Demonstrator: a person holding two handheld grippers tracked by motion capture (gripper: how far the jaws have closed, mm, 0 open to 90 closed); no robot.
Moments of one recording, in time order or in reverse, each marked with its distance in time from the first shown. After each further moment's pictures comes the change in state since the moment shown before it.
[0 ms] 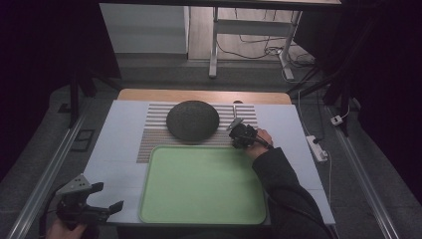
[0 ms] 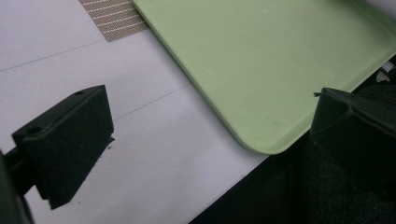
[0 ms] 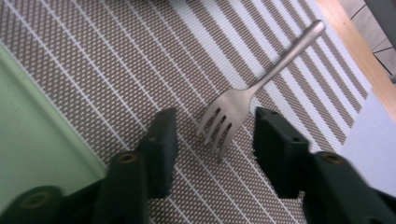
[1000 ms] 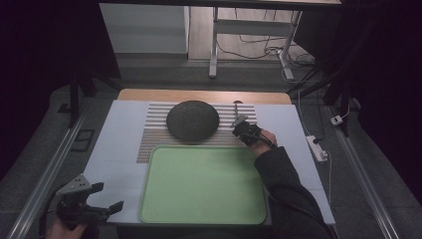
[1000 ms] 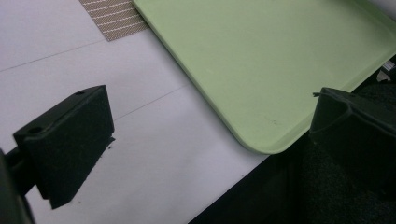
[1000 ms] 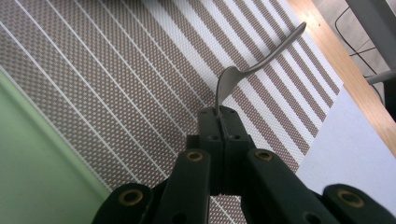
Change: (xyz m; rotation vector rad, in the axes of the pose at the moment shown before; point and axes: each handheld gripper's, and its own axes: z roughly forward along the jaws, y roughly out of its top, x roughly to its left) left arm 0.000 0.000 0.000 0.000 0.001 0.003; right arm -0.012 -0.002 -0.012 -0.024 -0.039 0.027
